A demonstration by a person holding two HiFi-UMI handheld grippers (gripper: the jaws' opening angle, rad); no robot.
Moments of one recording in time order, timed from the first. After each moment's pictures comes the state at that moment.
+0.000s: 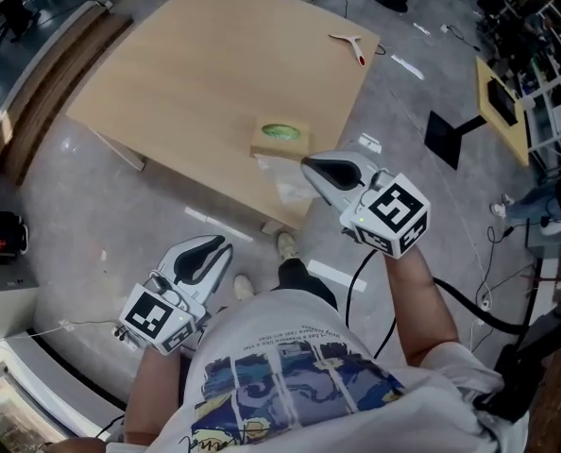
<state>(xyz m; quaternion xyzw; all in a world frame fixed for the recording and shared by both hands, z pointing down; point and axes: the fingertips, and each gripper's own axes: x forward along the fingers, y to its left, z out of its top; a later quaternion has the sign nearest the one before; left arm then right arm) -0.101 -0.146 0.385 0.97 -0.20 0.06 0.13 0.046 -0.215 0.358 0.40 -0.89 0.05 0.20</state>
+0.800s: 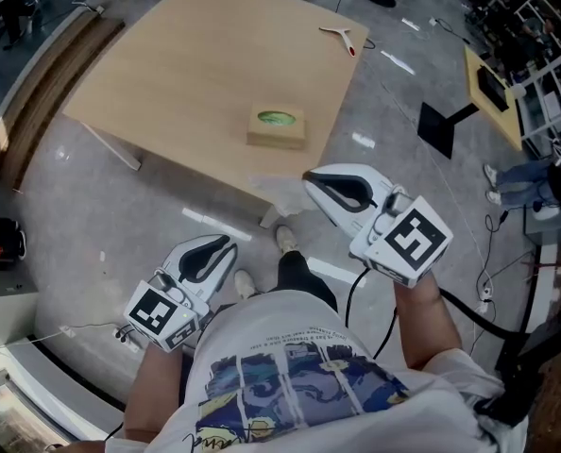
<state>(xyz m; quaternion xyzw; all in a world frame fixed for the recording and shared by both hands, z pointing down) -0.109 -0.107 0.395 0.98 -0.16 0.06 0.14 0.007 -0.140 0.309 0.41 -0.90 0.01 0.18</state>
